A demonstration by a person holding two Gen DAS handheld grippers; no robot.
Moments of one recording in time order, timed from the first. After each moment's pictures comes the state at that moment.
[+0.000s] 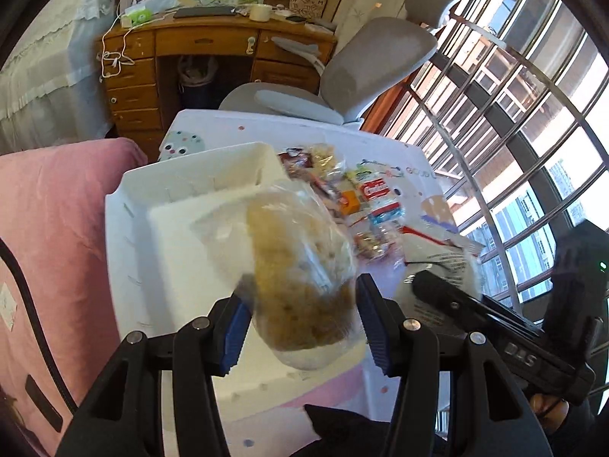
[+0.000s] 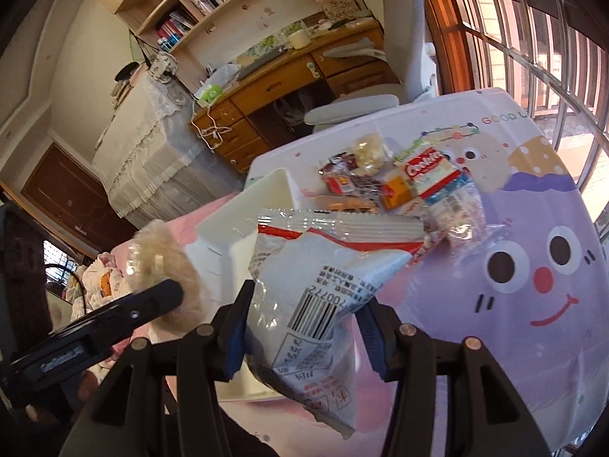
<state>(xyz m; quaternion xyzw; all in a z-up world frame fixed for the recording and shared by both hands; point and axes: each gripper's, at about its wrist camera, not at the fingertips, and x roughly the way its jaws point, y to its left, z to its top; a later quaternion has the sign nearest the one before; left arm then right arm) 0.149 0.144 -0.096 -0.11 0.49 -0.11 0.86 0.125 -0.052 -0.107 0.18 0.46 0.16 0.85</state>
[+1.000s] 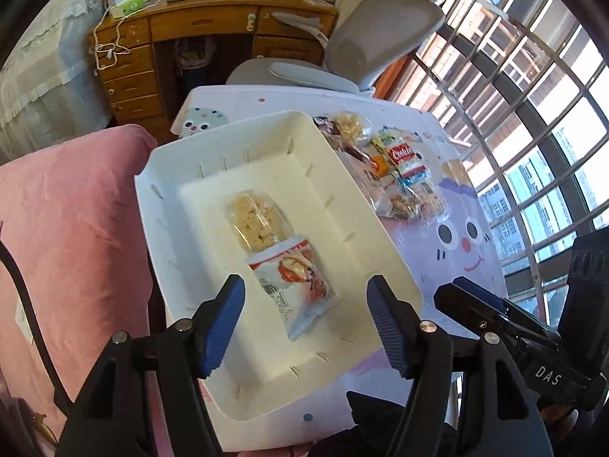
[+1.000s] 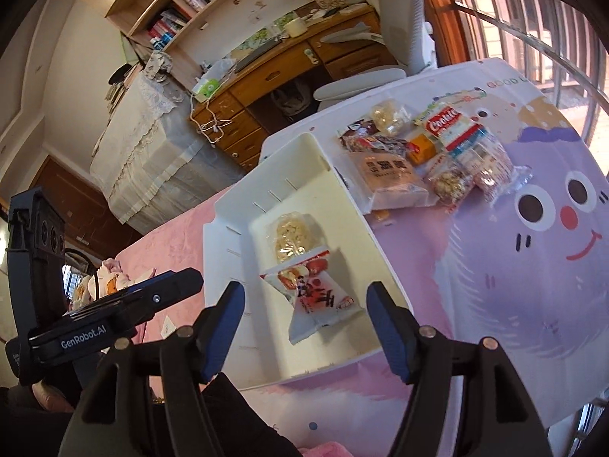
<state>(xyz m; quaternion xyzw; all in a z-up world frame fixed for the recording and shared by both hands) 0.143 0.184 -0.113 -0.06 0.54 -0.13 0.83 0.089 -0.007 -0.124 0.21 0.48 0.13 0.84</state>
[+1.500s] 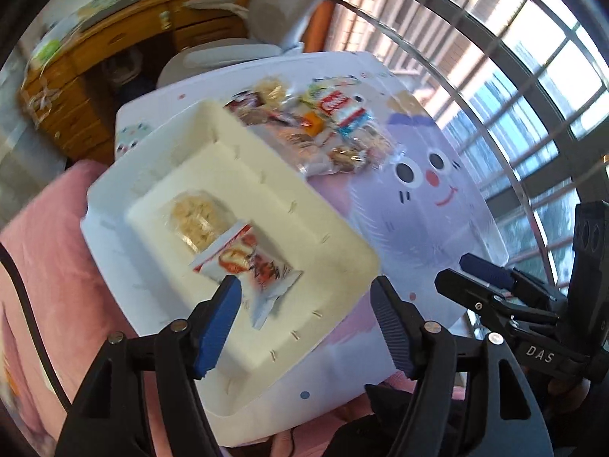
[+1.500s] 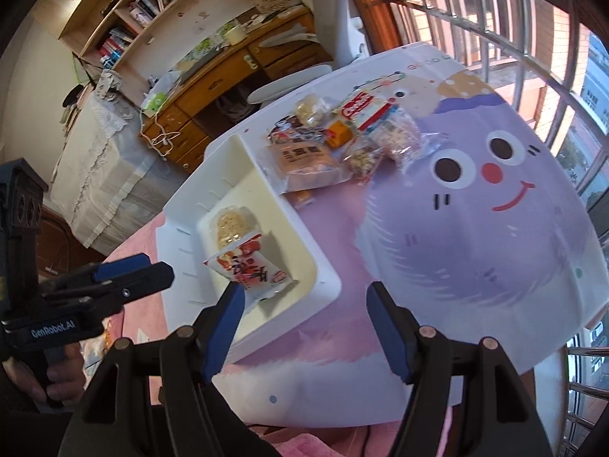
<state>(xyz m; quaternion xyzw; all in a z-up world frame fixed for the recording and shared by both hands) 0.148 0.112 -0.102 0.06 0.57 -0.23 0.78 0.045 -0.055 -0.123 0.22 0.50 0.03 0.84</state>
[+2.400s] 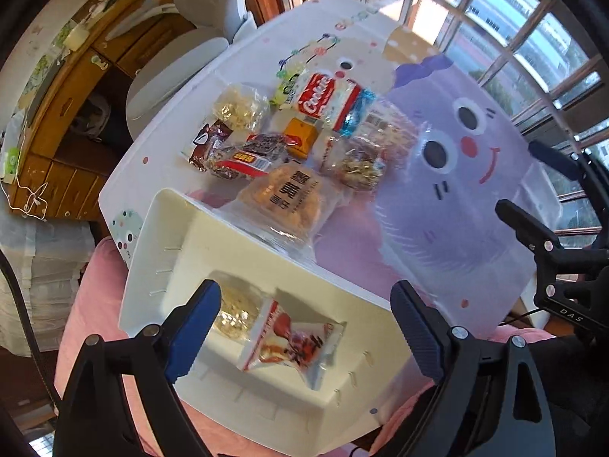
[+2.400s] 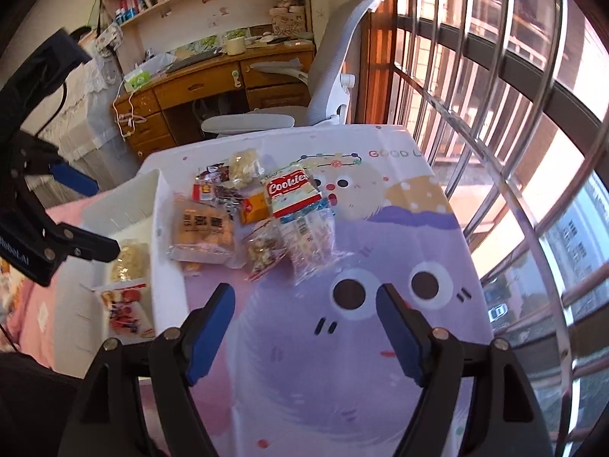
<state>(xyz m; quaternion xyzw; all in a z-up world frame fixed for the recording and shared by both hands) 0.269 -0.002 -0.127 0.27 0.63 -0.23 0.69 0.125 -0.126 -0.125 0.01 0.46 0.00 0.89</state>
